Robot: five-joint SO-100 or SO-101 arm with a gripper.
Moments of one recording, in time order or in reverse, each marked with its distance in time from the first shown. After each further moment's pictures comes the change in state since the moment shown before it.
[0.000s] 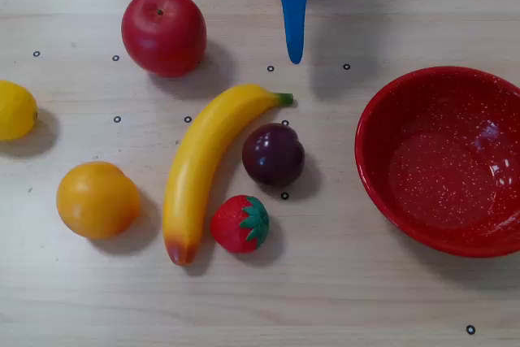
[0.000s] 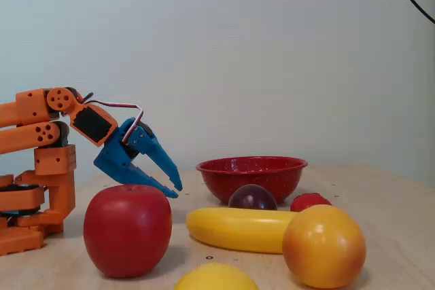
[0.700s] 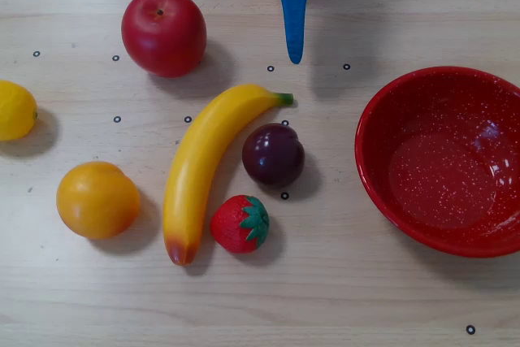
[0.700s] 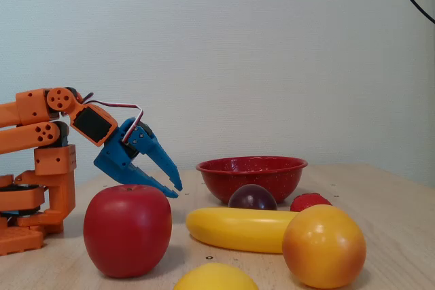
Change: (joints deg) arm 0.0 0.0 0.1 0.0 0.1
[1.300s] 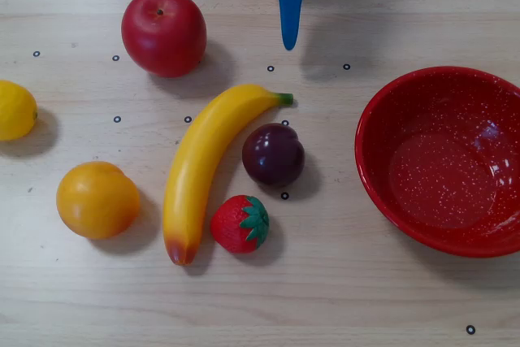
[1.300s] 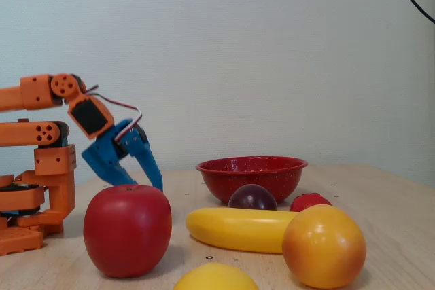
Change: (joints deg) arm 0.0 -11.3 -12.7 11.9 0.0
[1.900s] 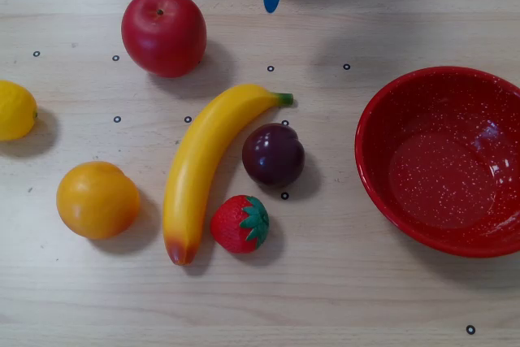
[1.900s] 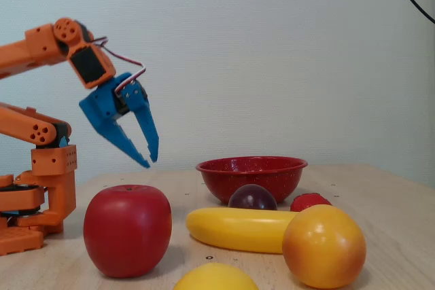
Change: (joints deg) arm -6.6 -20.1 -29.2 15.1 8.7
